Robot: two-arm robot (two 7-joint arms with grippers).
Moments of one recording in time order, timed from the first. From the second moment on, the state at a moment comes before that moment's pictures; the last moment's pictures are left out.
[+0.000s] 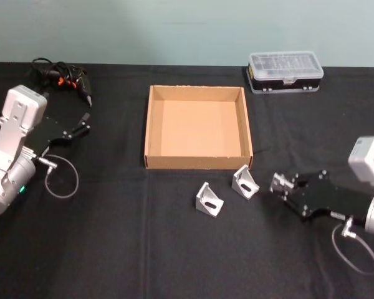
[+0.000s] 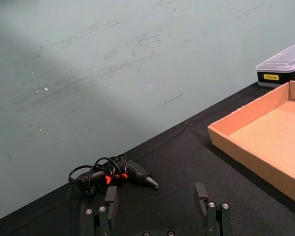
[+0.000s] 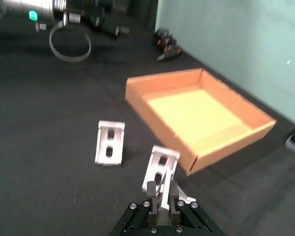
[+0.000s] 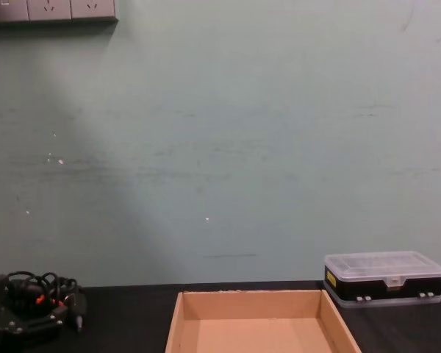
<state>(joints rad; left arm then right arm) -0.20 0.60 0.45 -1.41 -0.25 -0.12 0.03 0.05 0.76 -0.35 -1.60 0.31 -0.07 0.63</state>
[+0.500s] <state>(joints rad) -0.20 0.60 0.45 -1.41 -0.25 -0.12 0.03 0.28 0.71 -0.37 -1.63 0.37 0.14 0.63</state>
